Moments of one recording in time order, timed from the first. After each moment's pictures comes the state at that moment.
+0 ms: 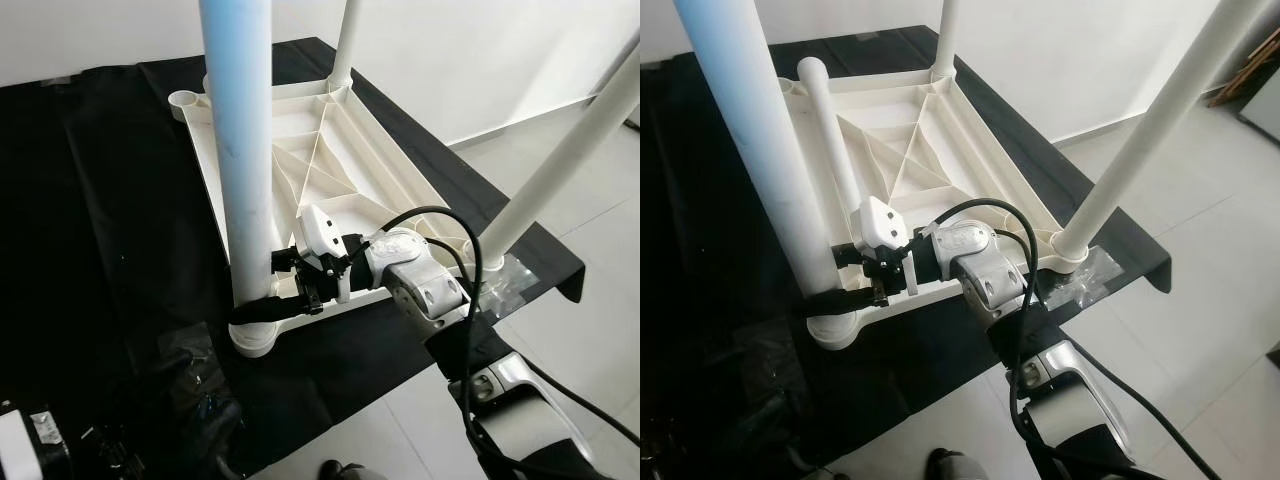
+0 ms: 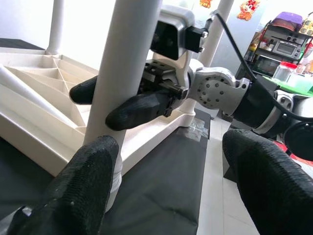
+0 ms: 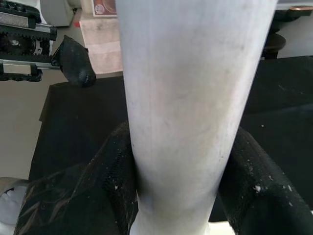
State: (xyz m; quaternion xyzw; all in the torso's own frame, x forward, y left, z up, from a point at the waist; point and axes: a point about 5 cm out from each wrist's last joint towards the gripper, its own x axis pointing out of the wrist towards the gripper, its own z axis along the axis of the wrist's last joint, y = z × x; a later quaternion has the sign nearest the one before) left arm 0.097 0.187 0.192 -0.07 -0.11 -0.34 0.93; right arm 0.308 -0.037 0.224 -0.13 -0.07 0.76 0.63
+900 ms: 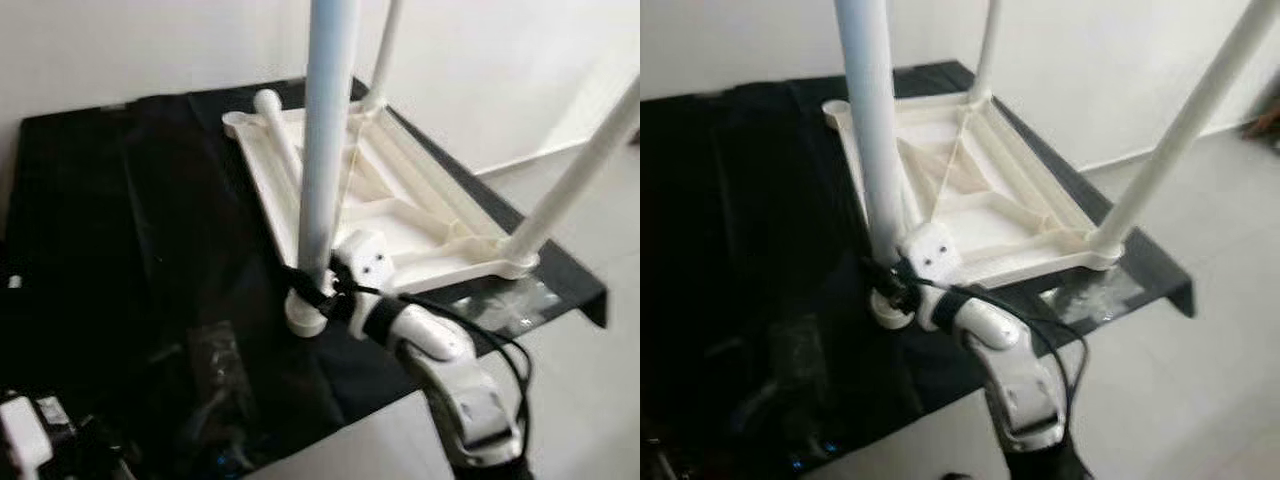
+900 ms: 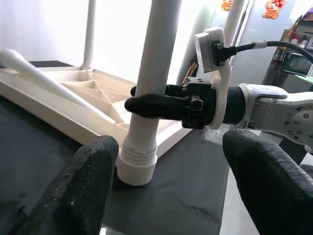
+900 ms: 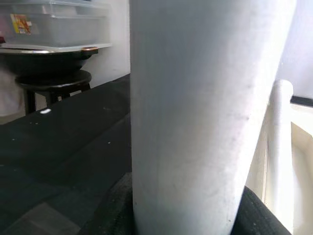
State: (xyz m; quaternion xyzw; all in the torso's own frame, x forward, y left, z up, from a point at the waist) left arm 0.118 0.194 0.189 -0.06 -0.13 -0.33 0.93; right arm 0.277 -0.065 0.202 -0.08 -0.04 0.38 0.92
